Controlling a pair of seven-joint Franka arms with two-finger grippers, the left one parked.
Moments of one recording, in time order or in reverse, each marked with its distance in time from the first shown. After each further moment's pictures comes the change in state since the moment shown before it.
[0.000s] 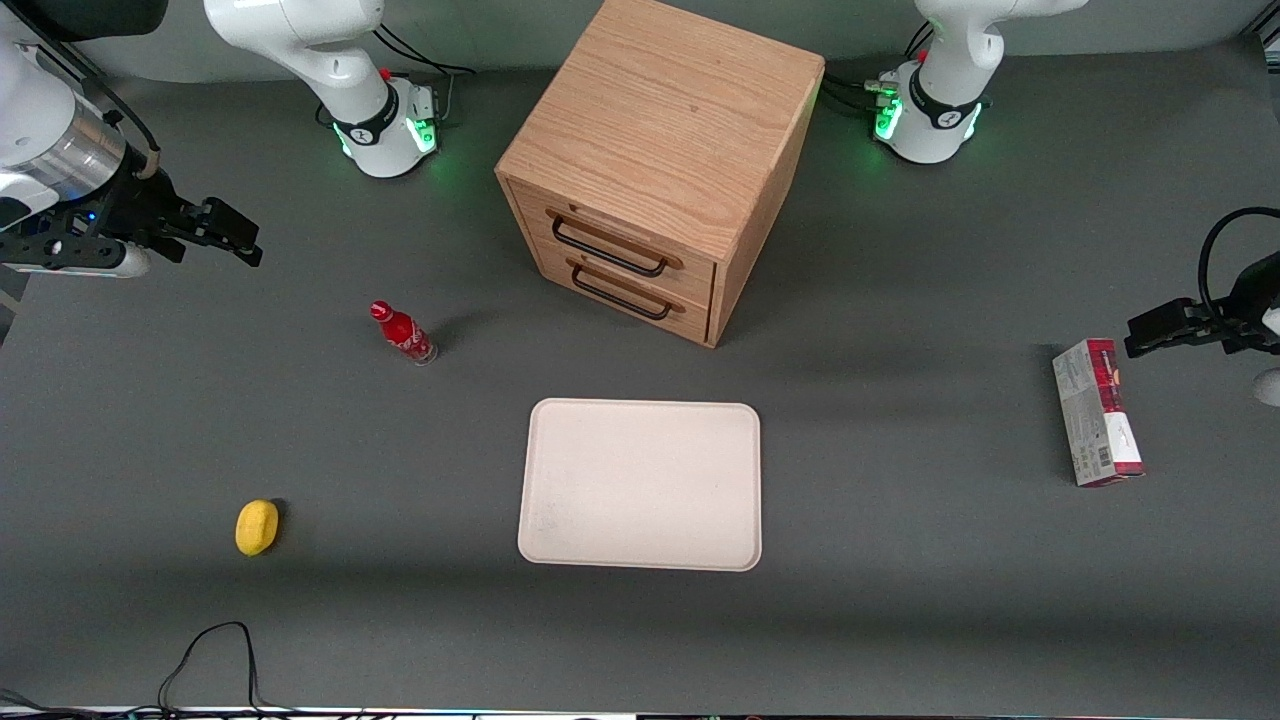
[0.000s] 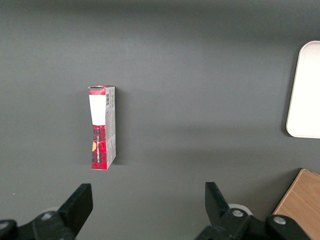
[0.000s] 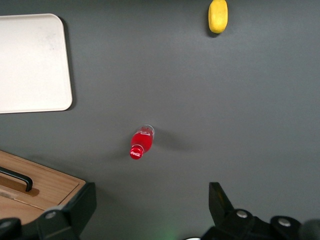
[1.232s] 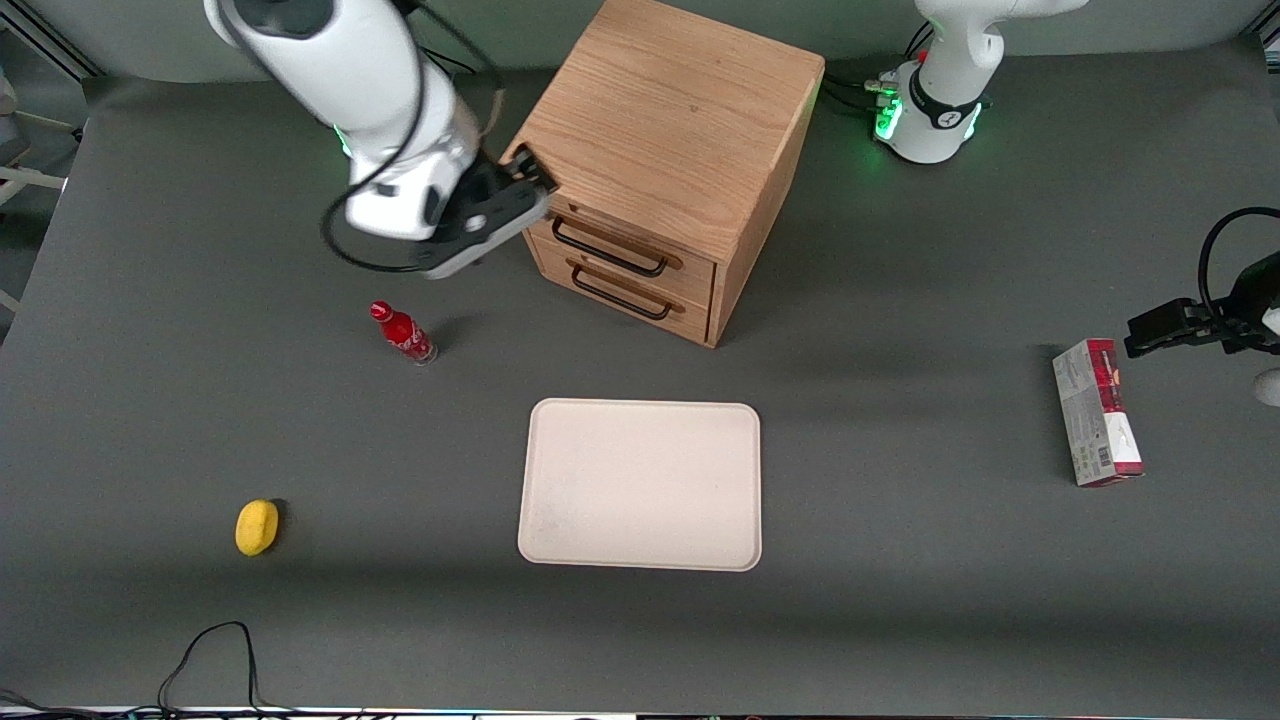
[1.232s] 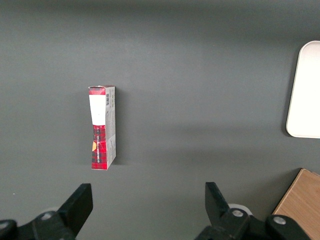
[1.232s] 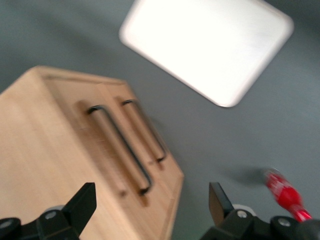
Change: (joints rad) arm 0.024 0.403 0.583 0.400 0.104 0.004 -0.094
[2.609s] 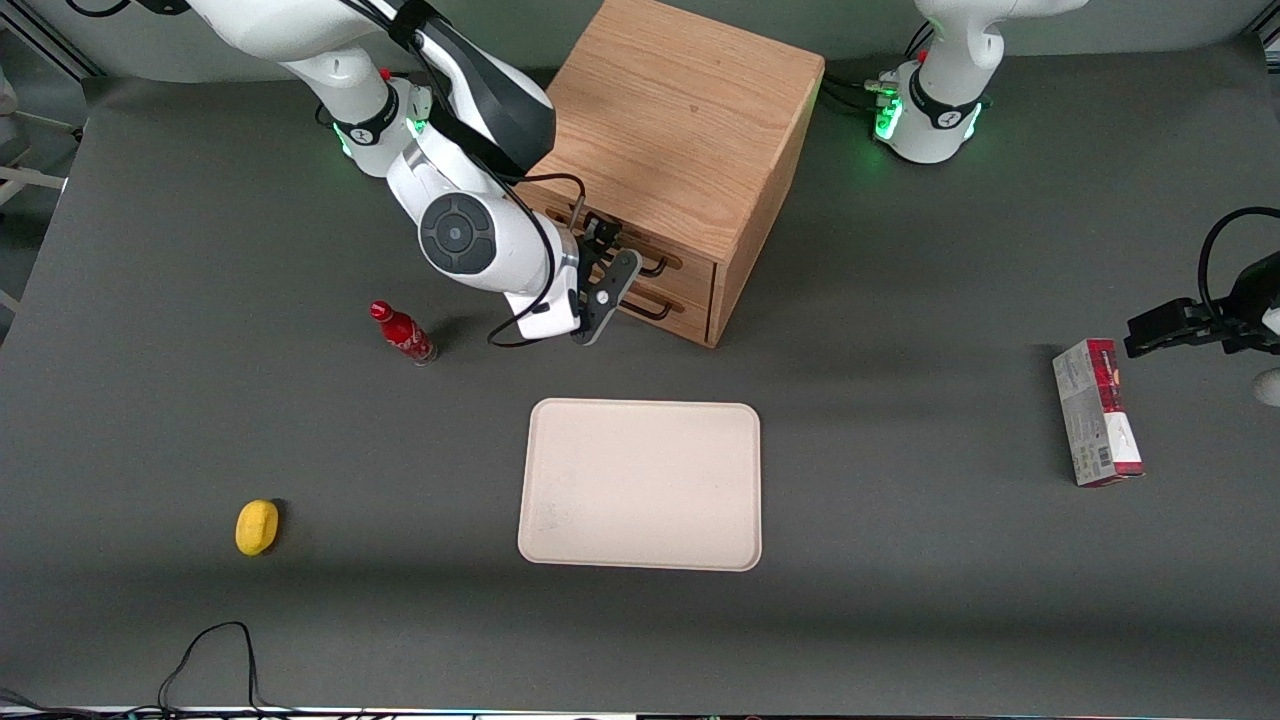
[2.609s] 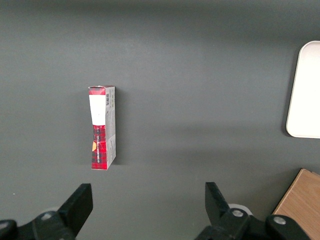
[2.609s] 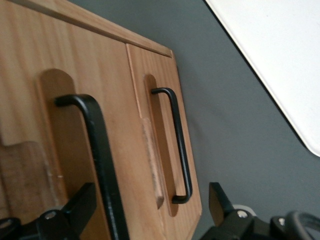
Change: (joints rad) arm 0.004 0.209 0.023 -0.216 0.072 0.246 -0.379
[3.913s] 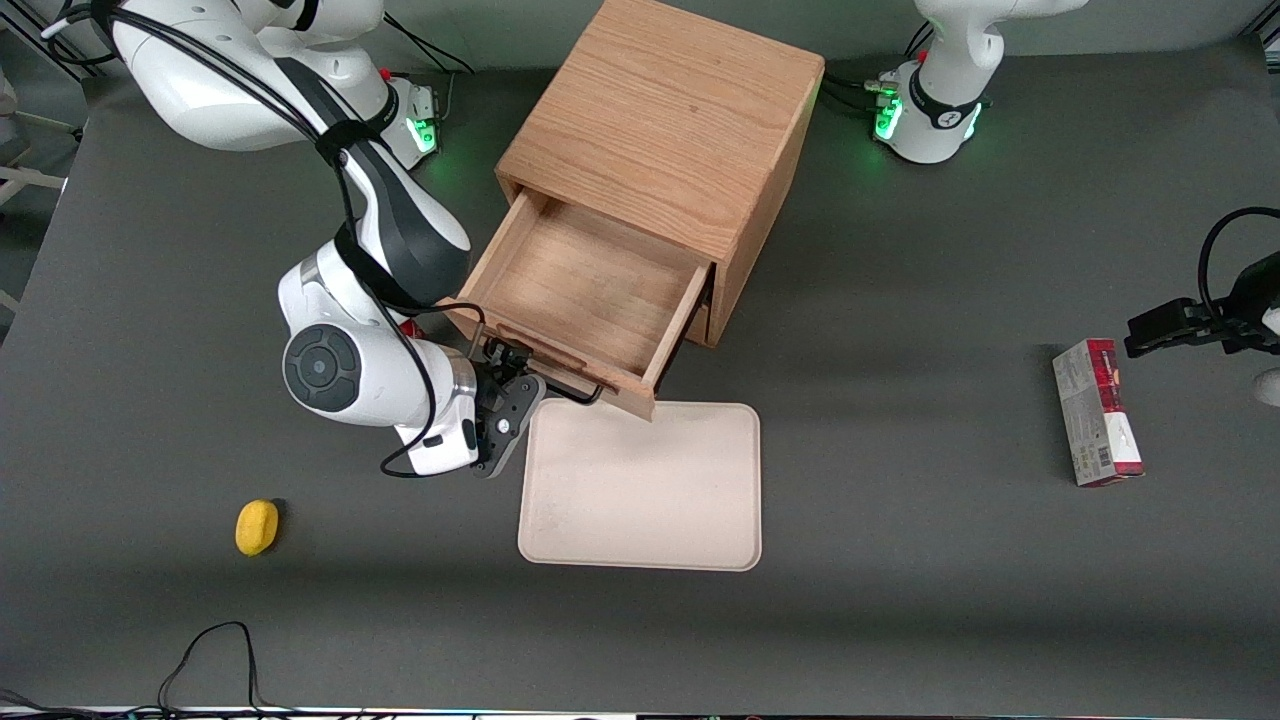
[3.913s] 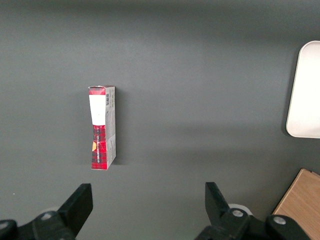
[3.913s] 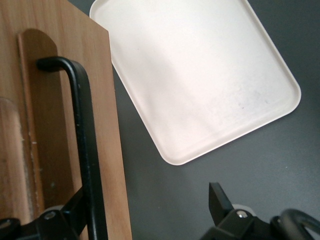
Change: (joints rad) arm -0.021 0.197 -0.184 0.345 -0.148 -0.067 -0.257
